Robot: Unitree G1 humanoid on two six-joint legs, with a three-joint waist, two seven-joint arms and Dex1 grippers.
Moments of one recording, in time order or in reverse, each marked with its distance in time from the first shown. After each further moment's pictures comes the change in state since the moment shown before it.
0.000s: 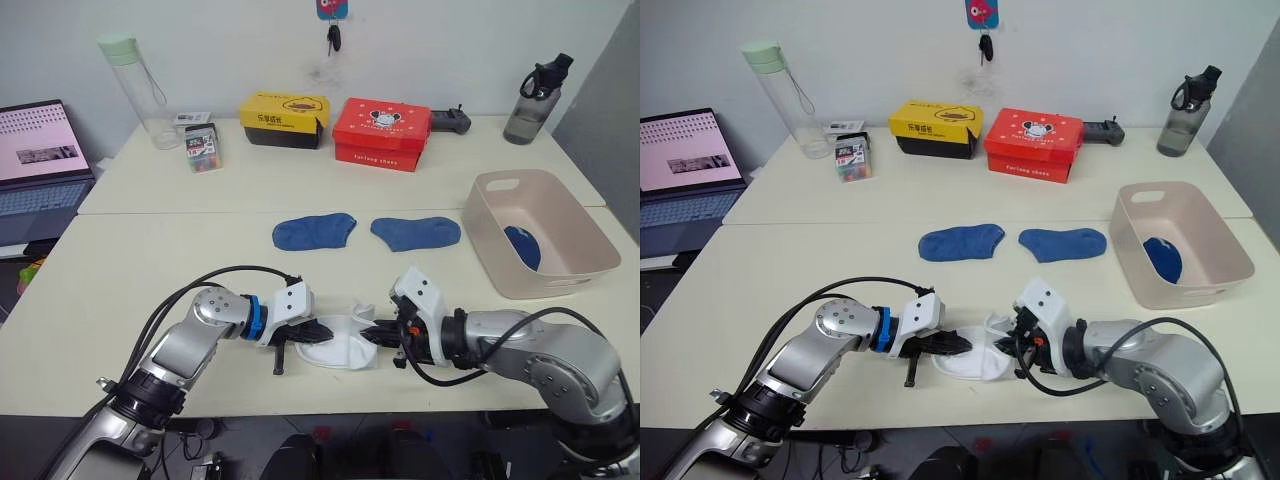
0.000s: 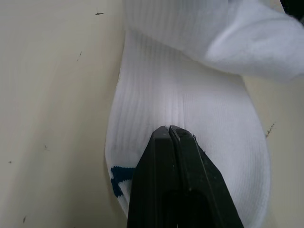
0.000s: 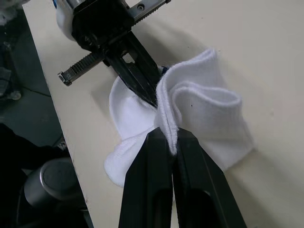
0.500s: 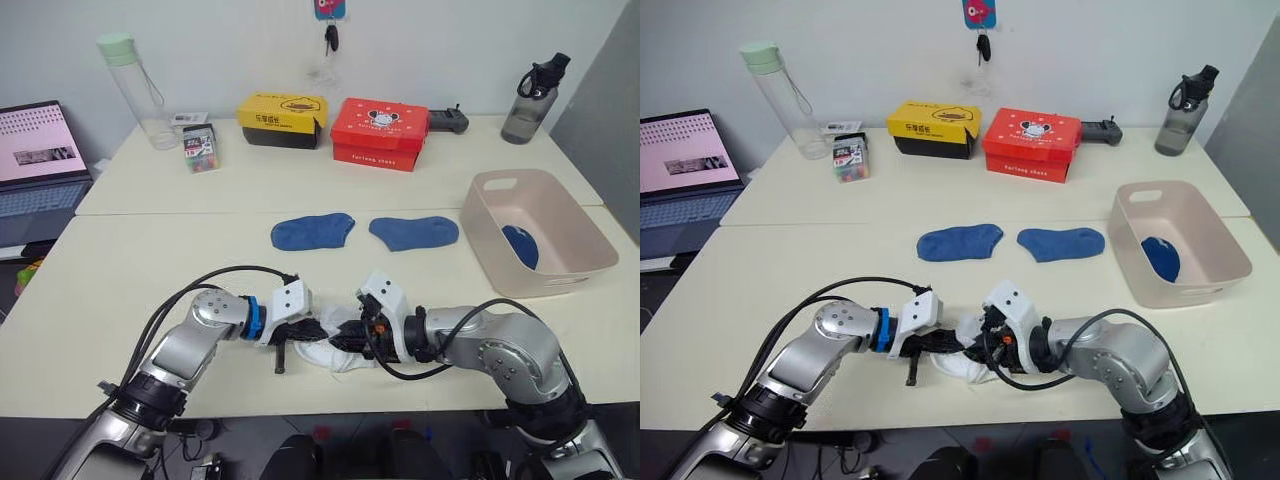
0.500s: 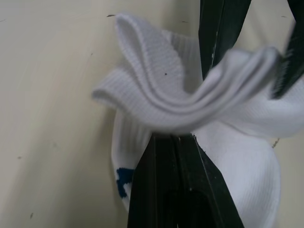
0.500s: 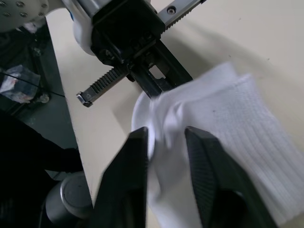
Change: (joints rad) left arm 0.020 -0.006 0.047 0.017 -0.015 0.015 0.019; right arm -0.063 0.101 0.065 0.116 0.001 -0.019 0.006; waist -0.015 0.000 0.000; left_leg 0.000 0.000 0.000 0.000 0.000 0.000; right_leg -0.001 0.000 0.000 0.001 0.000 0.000
